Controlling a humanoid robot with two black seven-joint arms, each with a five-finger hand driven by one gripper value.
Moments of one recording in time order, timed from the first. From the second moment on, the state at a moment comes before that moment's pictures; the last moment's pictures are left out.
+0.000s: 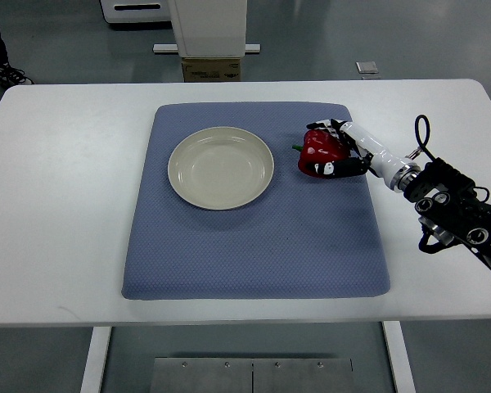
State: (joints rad) left arm 0.00 0.00 -0.22 -0.22 0.00 0.06 -0.05; right arm 0.88 -0.26 0.35 0.75 -0.87 -0.06 0.37
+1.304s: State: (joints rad) left arm 0.00 0.00 -0.22 -0.22 0.00 0.06 -0.05; right arm 1.04 0.00 0.25 0.74 -0.86 -0.05 0.33
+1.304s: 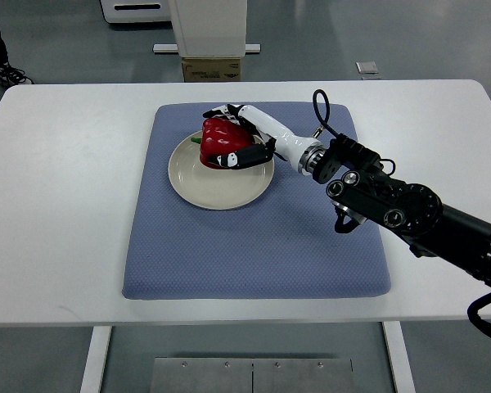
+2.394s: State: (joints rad) left arm 0.00 0.00 -0.22 -0.22 0.00 0.06 -0.05; right arm 1.00 0.00 0.19 0.74 -0.86 -0.06 0.31
